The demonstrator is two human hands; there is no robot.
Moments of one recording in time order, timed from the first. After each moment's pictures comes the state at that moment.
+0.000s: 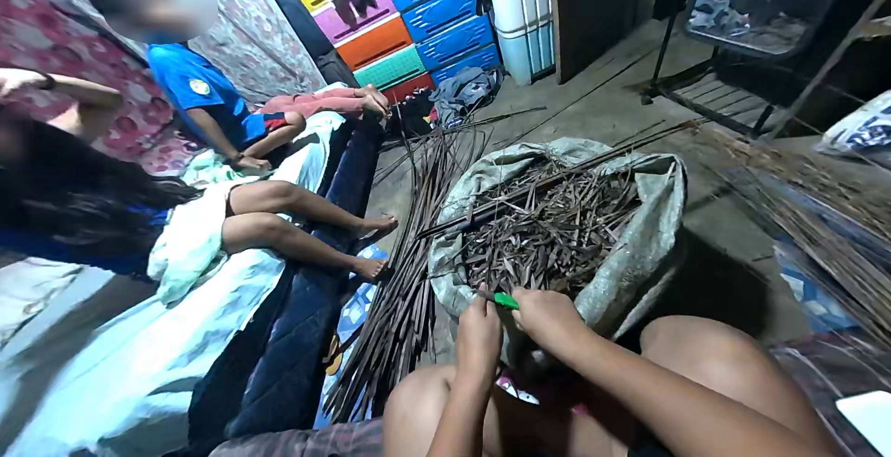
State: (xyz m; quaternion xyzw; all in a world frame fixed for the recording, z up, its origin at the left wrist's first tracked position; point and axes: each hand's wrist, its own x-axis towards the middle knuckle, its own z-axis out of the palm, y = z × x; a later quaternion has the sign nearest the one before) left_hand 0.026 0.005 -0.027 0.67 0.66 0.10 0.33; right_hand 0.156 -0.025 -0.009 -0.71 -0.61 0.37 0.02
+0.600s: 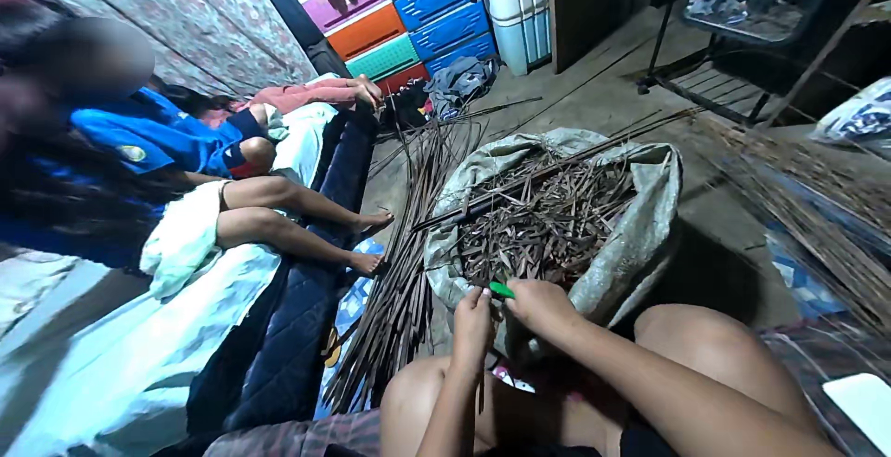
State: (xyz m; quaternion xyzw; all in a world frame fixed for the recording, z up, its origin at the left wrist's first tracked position) left_hand 0.024 0.002 -0.028 0.56 0.62 0.21 0.51; right_hand 0.162 -0.018 -0.018 -0.70 -0.60 0.39 0.06
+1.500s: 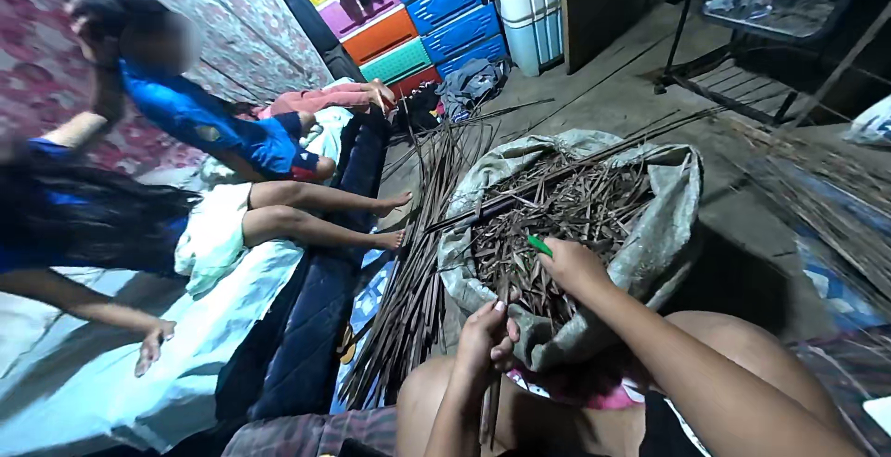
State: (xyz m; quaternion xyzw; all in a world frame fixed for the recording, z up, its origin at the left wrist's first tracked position) left_hand 0.000 -0.014 -0.004 0.37 0.48 0.24 0.76; right_hand 0.208 0.004 -0.016 -0.76 -0.53 0.35 0.17
